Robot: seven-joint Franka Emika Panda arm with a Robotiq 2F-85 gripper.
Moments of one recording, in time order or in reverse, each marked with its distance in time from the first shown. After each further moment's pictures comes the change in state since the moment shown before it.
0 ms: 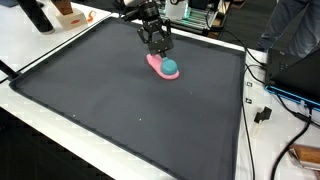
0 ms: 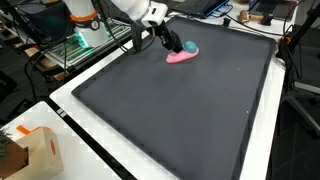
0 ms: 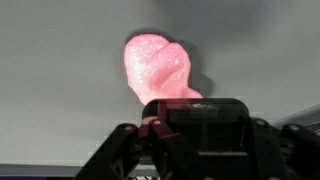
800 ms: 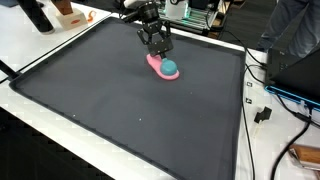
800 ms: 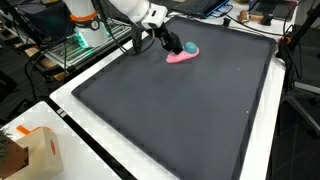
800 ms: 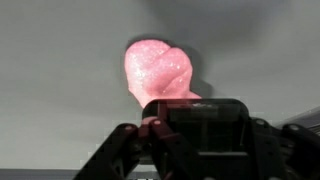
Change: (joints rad) arm -0.003 0.018 0.000 0.006 0.015 -0.002 -0.013
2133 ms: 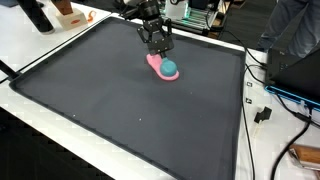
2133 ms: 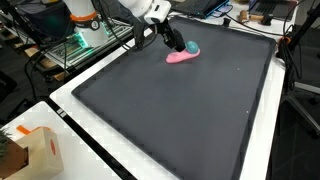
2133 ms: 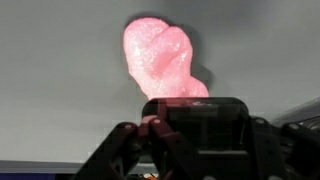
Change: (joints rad) arm 0.016 -0.026 0.014 0.012 -0.049 0.036 0.112
